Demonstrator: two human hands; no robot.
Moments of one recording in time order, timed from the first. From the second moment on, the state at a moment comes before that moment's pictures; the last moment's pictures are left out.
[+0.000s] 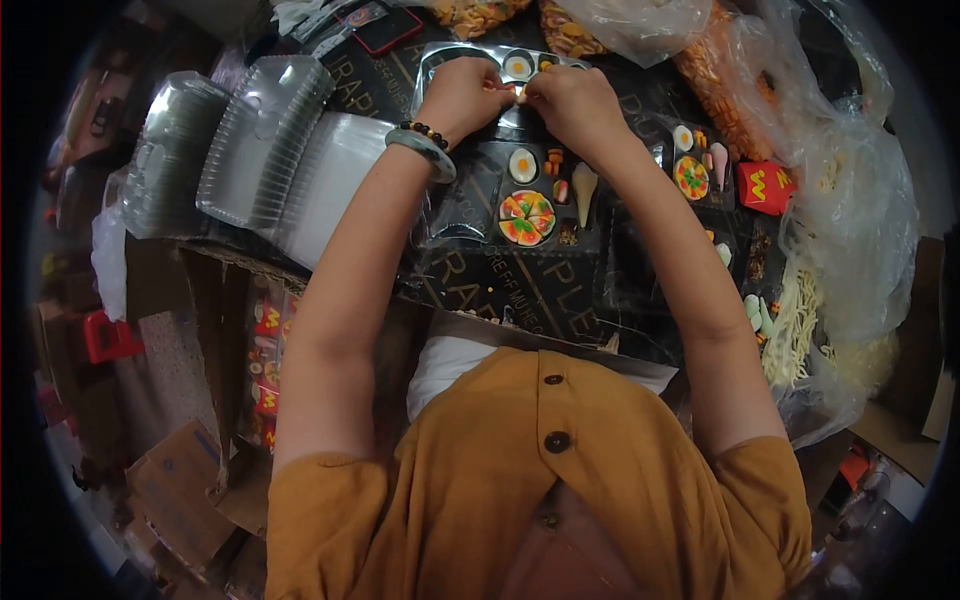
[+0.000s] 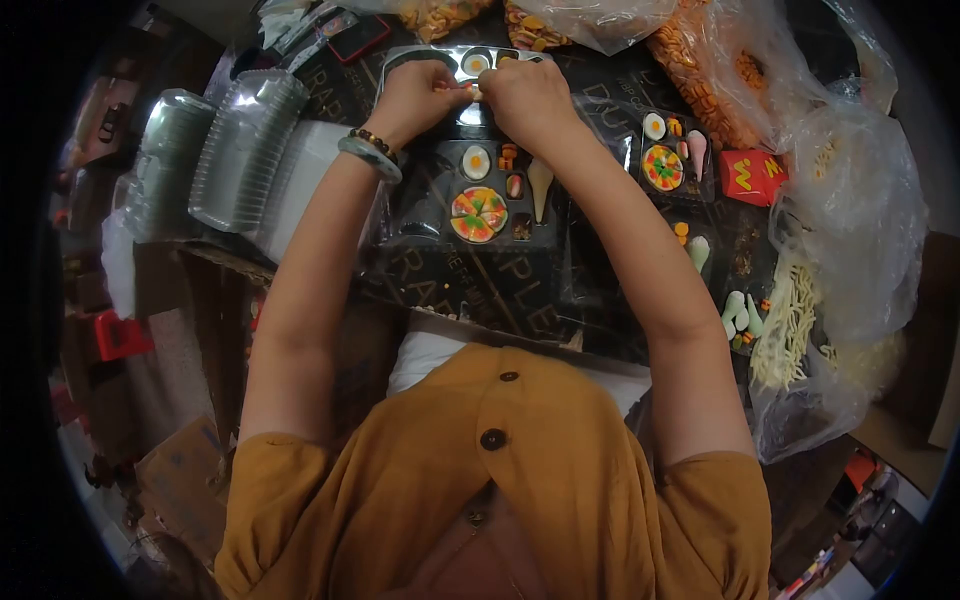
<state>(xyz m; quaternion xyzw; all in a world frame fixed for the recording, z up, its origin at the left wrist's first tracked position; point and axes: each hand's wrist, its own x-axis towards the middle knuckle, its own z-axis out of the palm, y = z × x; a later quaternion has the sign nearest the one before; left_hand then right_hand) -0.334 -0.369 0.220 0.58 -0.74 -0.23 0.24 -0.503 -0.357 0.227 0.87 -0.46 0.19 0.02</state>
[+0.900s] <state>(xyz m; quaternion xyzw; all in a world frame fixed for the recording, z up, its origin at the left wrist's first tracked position) -0.319 -0.354 0.236 0.42 -0.57 -0.62 0.34 -0.495 -0.354 0.235 0.79 -0.45 0.34 -0.25</state>
